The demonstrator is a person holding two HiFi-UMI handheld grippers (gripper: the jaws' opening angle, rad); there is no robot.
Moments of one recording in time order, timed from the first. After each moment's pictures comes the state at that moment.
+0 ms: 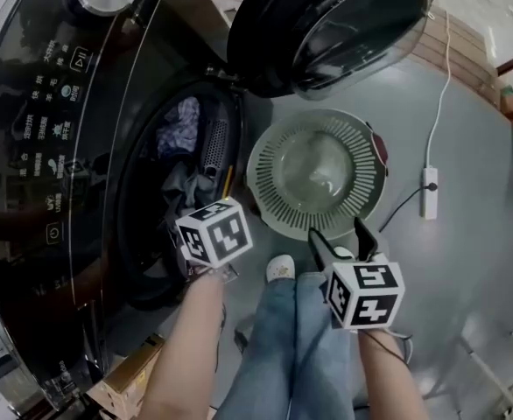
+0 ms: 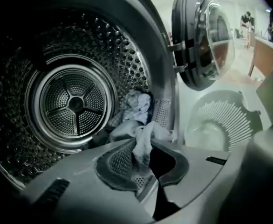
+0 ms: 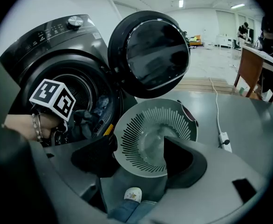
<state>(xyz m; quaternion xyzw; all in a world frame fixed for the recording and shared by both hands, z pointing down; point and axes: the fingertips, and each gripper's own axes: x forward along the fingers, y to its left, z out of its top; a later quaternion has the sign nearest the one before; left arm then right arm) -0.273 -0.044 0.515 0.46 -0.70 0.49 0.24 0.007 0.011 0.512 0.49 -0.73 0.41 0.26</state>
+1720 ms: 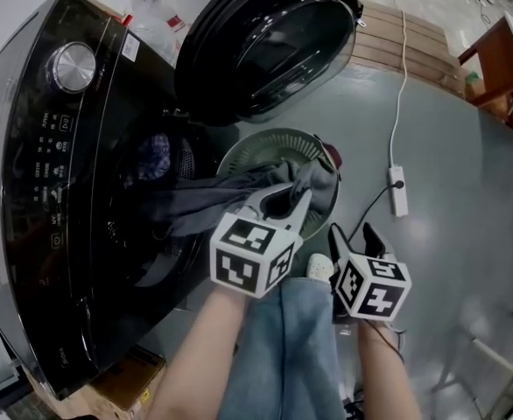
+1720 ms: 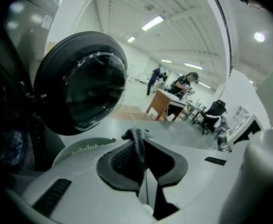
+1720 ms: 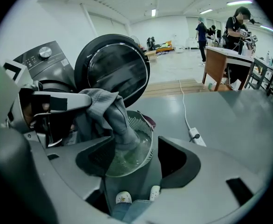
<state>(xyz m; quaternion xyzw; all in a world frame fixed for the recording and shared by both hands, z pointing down) 0.057 -0.060 0.428 0.86 -0.32 0.24 0.30 0.138 0.019 0.482 0.60 -0.64 0.43 0.22</state>
